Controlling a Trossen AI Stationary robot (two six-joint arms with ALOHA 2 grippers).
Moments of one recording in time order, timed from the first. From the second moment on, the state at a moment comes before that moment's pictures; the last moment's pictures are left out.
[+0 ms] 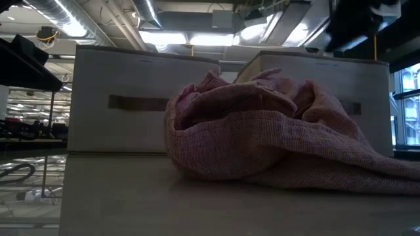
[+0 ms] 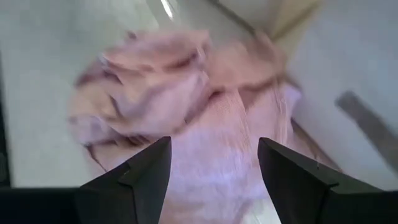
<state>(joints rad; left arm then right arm) -0.96 1.41 0.46 0.17 -0.96 -0.66 0.54 1.29 1.05 -0.79 0.50 0.91</state>
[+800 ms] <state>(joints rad) -0.96 1.41 0.46 0.17 -0.96 -0.65 0.56 1.29 0.91 -0.84 0.48 1.10</state>
